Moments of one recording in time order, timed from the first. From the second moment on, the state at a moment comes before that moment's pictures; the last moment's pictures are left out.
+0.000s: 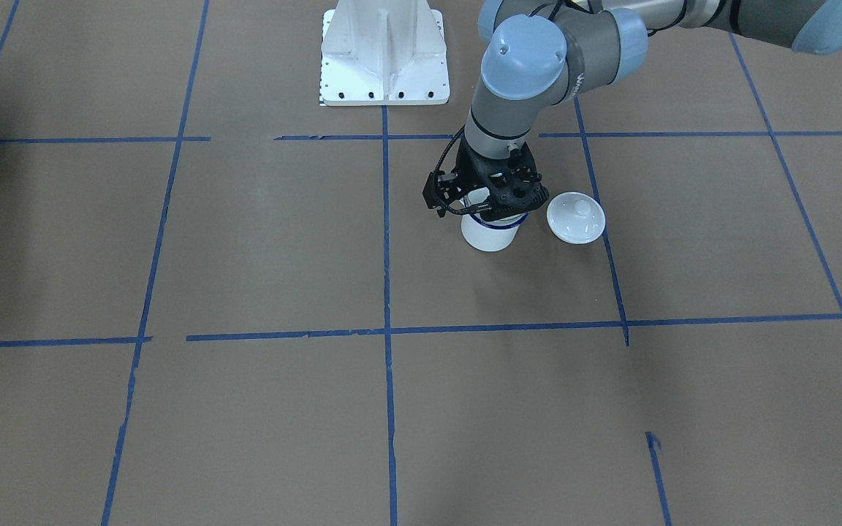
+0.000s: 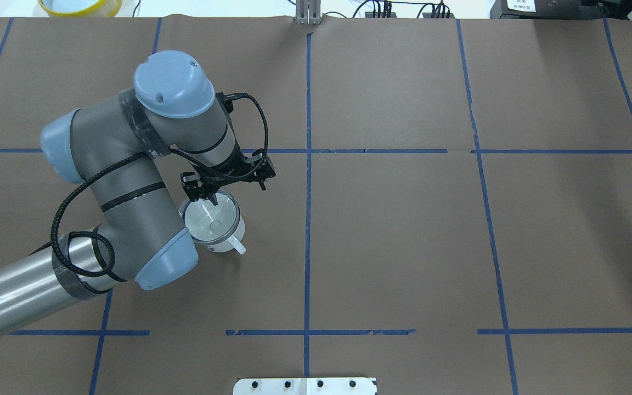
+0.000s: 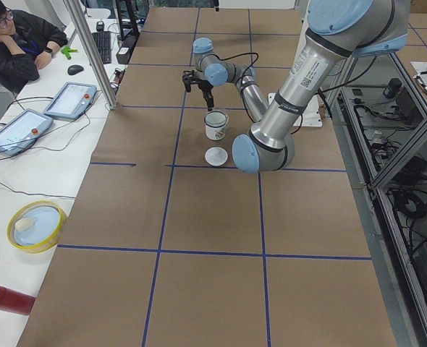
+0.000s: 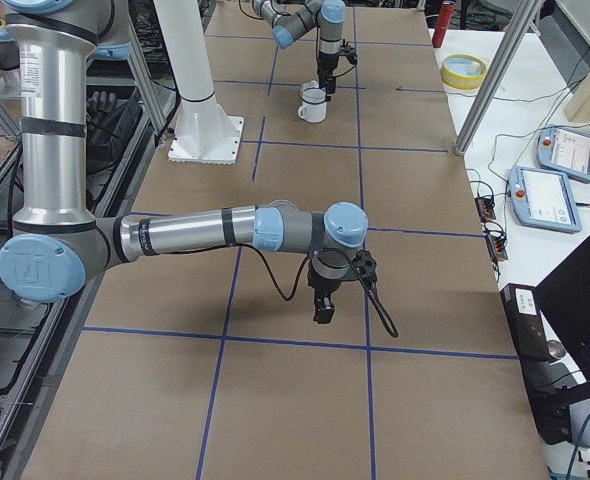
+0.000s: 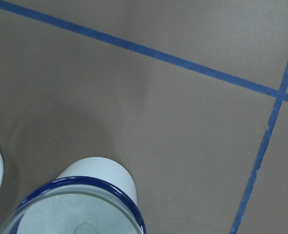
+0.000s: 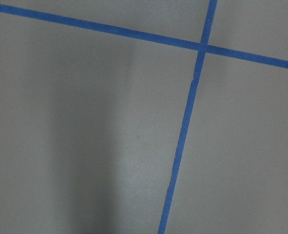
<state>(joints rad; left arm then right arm) -0.63 -2.25 -1.73 -1.48 -2.06 -1.42 1.45 -1.63 1.79 -1.79 2.31 -0.13</state>
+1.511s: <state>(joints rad) -0.62 -2.25 -1.89 -1.28 -2.05 -1.41 1.45 -1.63 1.79 -1.79 2.31 -0.13</state>
